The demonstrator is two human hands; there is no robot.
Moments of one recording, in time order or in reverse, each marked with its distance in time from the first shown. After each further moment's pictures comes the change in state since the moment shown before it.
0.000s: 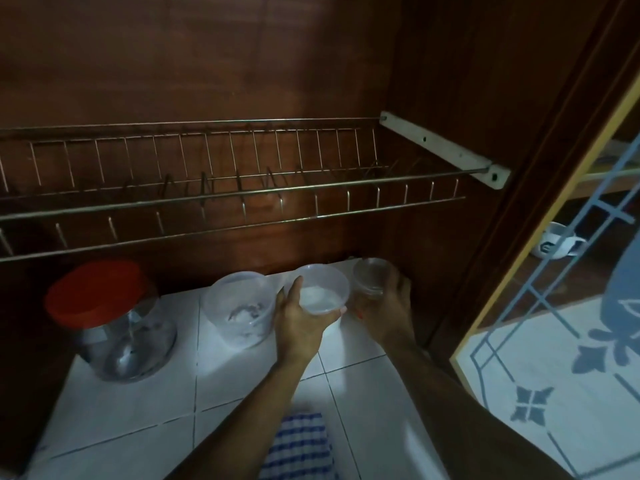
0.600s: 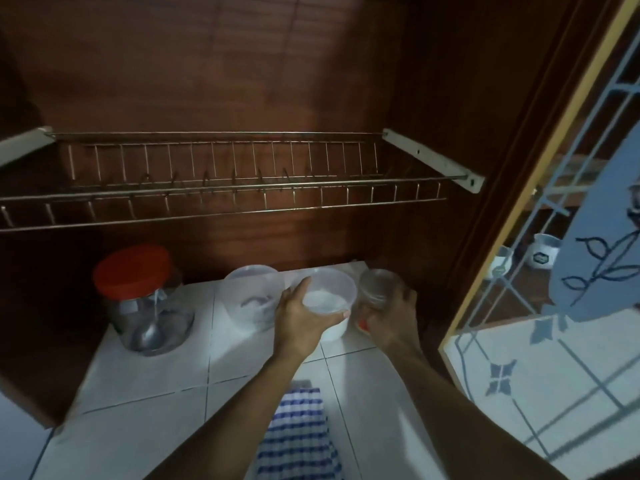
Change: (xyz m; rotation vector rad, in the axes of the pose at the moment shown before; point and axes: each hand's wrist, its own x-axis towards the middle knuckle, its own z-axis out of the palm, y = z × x) left_hand -0.038 0.024 -0.037 0.004 -0.063 0.046; right_hand -0.044 -0.013 -0.030 -0.028 0.019 0.017
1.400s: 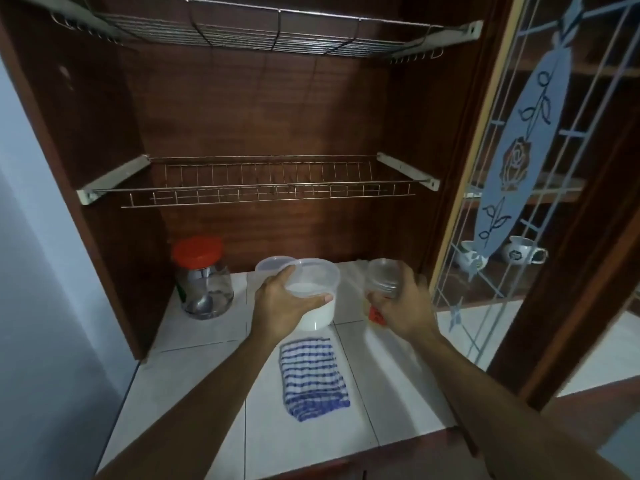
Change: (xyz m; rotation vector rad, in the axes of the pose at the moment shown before) left_hand -0.111 0.060 -0.120 0.029 0.048 0.069; right_hand -0.115 -0.038 -0.103 -0.012 -0.039 -0.114
